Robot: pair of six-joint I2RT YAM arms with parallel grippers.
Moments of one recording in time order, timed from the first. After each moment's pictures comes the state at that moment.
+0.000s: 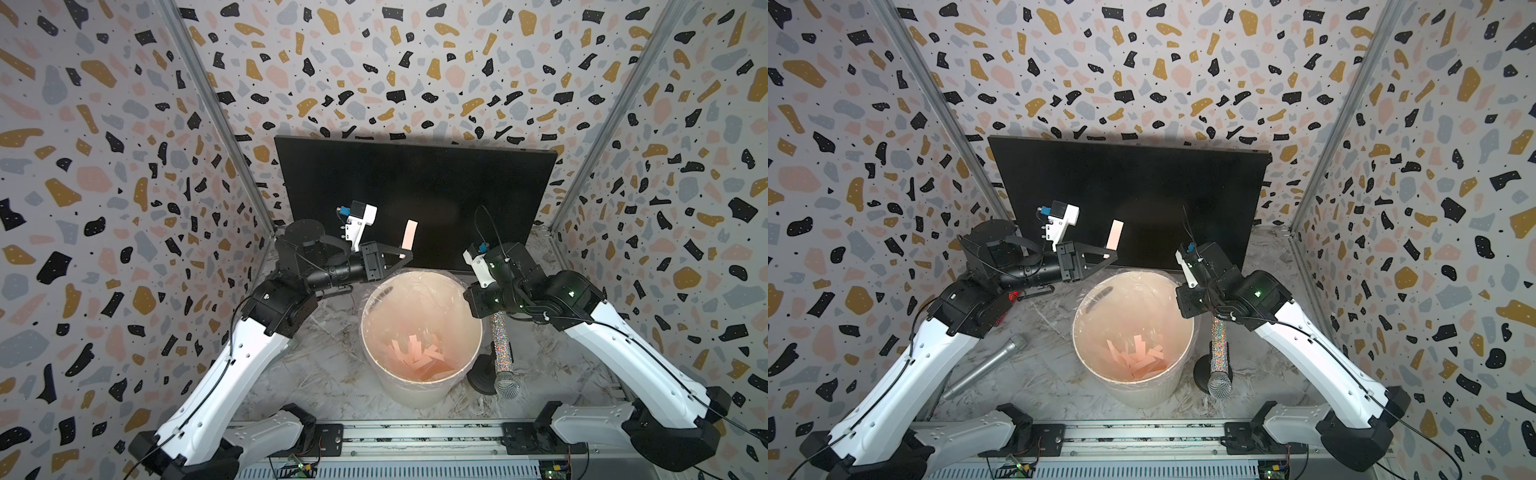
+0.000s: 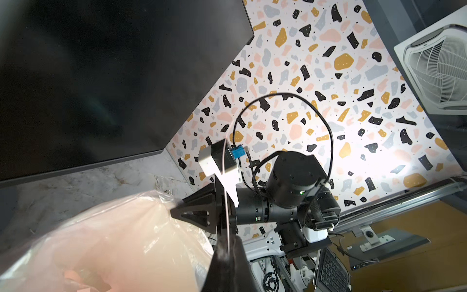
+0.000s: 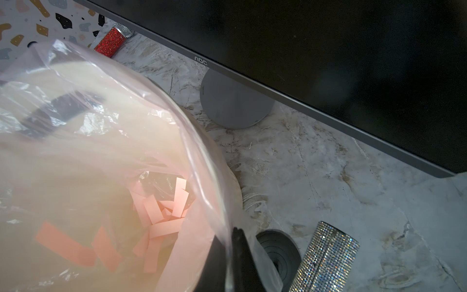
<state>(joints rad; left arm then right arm) -0.53 1.11 1.40 -0.40 0.74 -0.83 0.79 1.25 1.54 -1.13 0.06 0.33</state>
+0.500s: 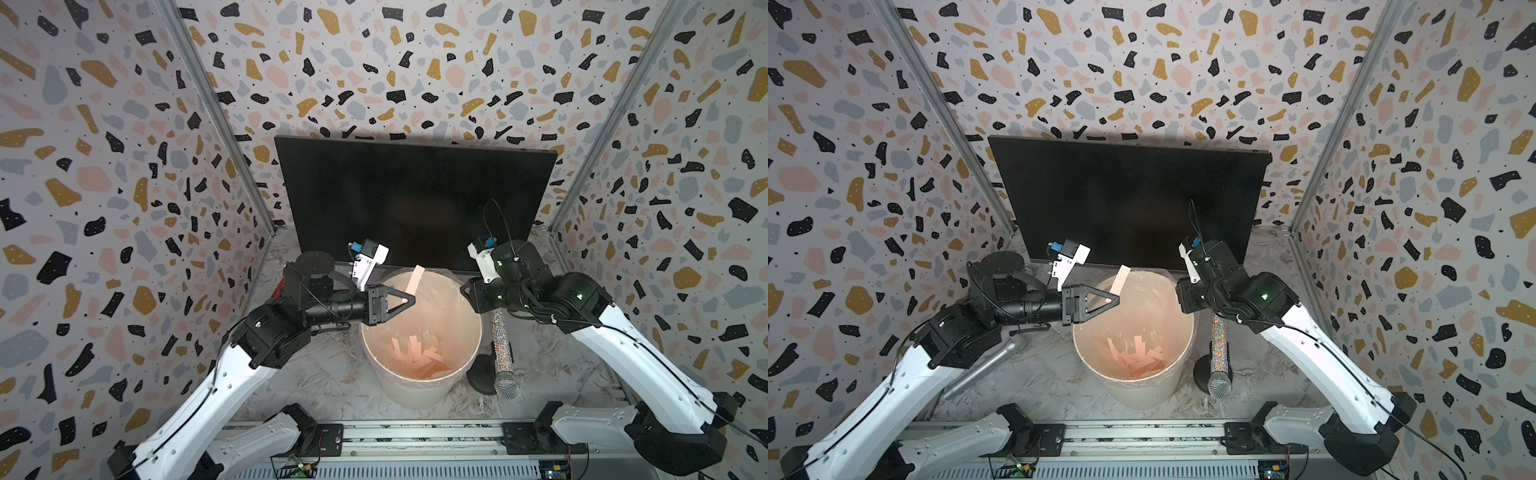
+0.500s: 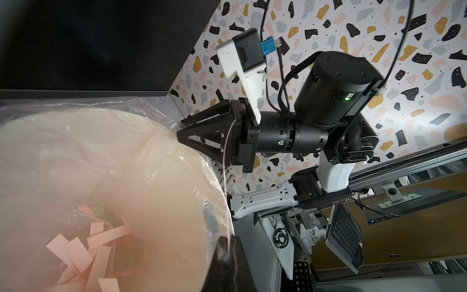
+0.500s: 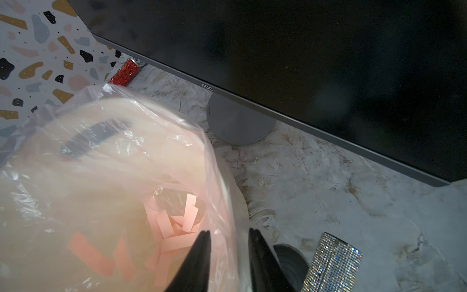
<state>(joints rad) -0.69 0.98 1.29 -0.61 0.64 -0.72 0.79 1.22 1.54 -1.07 0.08 0.36</state>
